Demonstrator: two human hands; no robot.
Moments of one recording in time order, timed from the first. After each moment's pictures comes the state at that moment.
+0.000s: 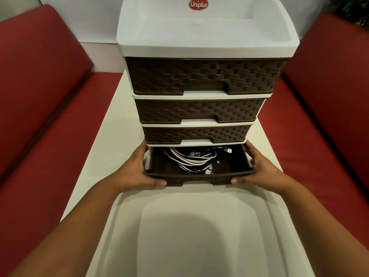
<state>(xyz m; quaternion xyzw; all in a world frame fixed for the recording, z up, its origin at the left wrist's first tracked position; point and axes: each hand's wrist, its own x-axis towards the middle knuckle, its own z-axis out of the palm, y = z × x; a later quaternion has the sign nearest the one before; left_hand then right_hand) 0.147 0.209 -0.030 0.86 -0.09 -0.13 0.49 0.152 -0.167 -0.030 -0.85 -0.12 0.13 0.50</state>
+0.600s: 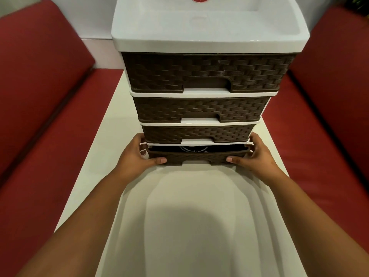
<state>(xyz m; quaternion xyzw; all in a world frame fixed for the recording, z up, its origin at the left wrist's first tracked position) 0.165 0.200 -0.035 0.86 0.05 -0.02 0.51 0.176 -0.151 -0.040 -0.82 -0.01 0.02 0.57</state>
